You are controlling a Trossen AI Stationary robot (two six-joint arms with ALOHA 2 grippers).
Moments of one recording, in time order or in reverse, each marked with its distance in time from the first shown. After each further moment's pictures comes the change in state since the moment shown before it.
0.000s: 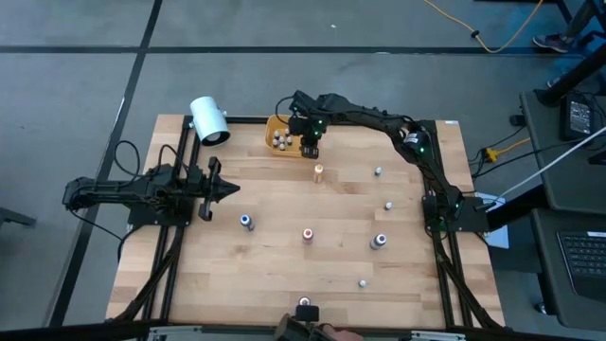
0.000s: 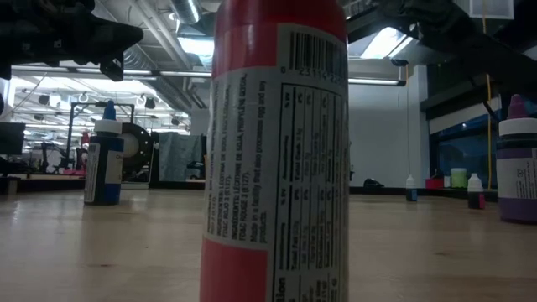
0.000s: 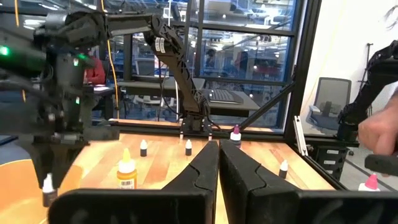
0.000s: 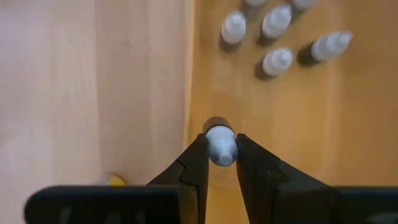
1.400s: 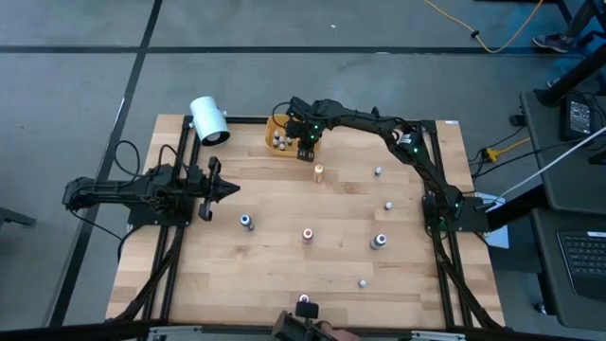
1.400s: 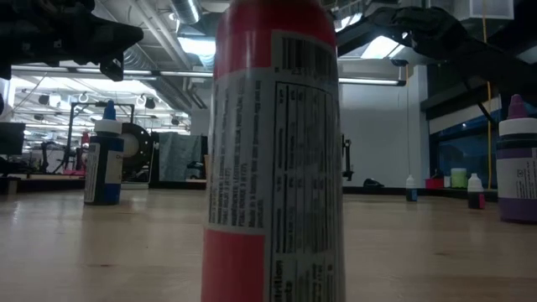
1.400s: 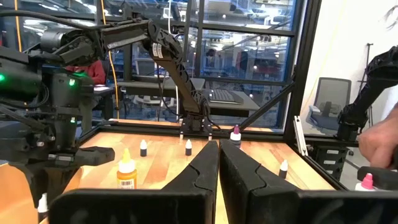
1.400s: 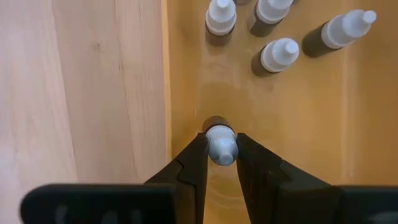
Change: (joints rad) left arm 0.000 0.000 0.000 0.000 0.000 0.000; right arm 0.000 0.060 -0.002 0.056 0.036 0.082
